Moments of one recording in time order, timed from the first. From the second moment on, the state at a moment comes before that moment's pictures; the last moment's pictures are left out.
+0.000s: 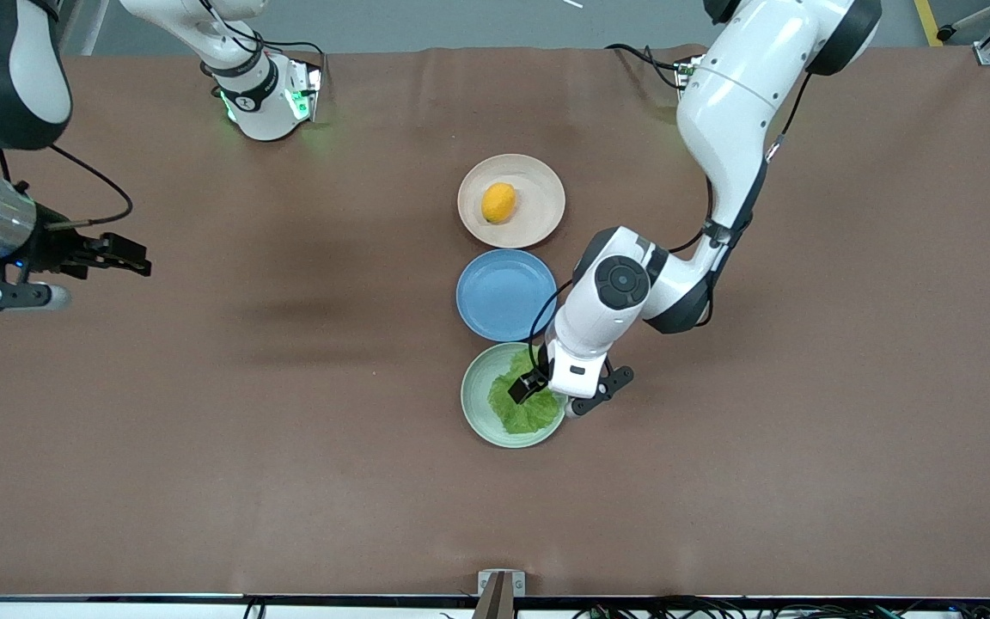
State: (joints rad) left arm -0.52 0.82 -0.10 -1.42 -0.06 2.54 -1.15; right arm 0.02 0.07 -0.02 -1.76 0.05 1.69 -0.04
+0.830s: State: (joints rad) left arm -0.54 0.88 -0.09 -1.40 -0.06 2.56 -1.20; right arm 0.63 -0.01 0.02 -1.97 0.14 1.96 1.09
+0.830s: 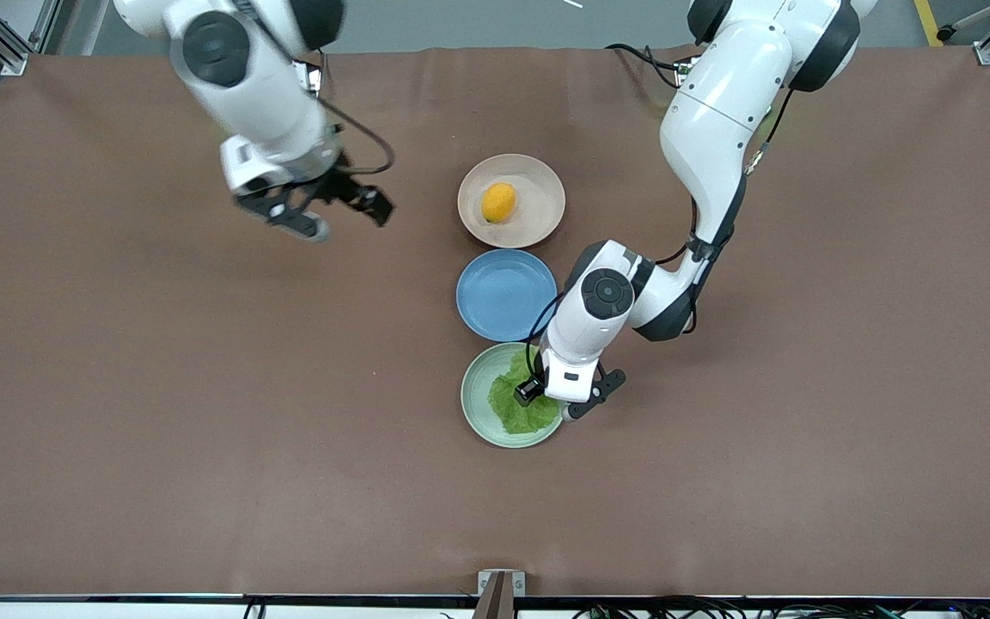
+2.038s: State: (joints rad) left arm -0.54 0.79 -0.09 -1.36 -0.09 2.48 -1.22; right arm 1.06 0.36 0.01 -2.18 0.13 2.63 1.41
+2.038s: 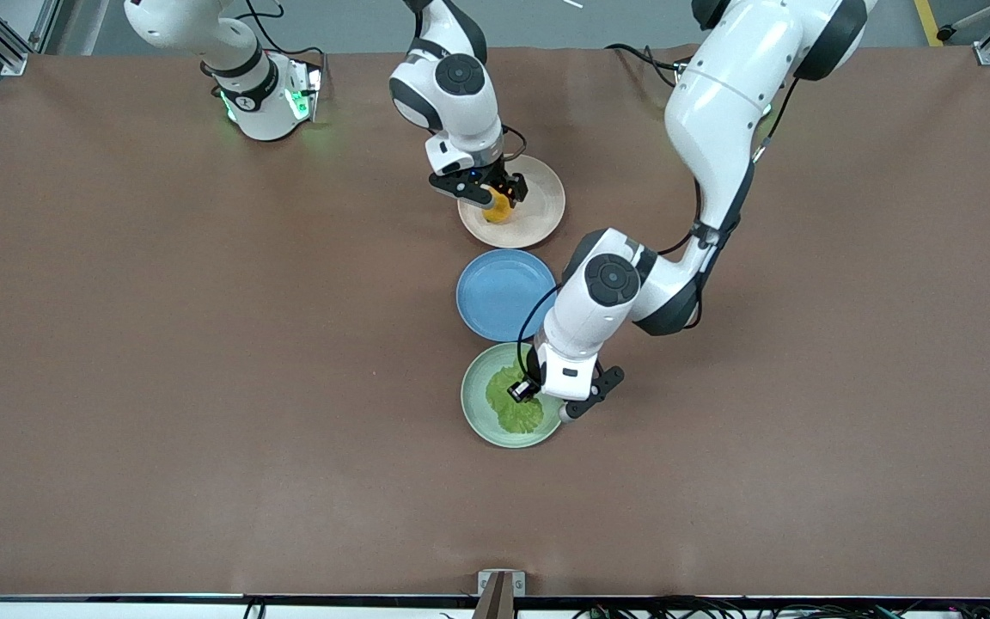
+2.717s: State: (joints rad) left arm -0.28 0.43 -0.09 -1.65 -0.09 2.30 -1.12; right arm 1.10 0.44 0.00 -2.17 0.13 2.74 1.46
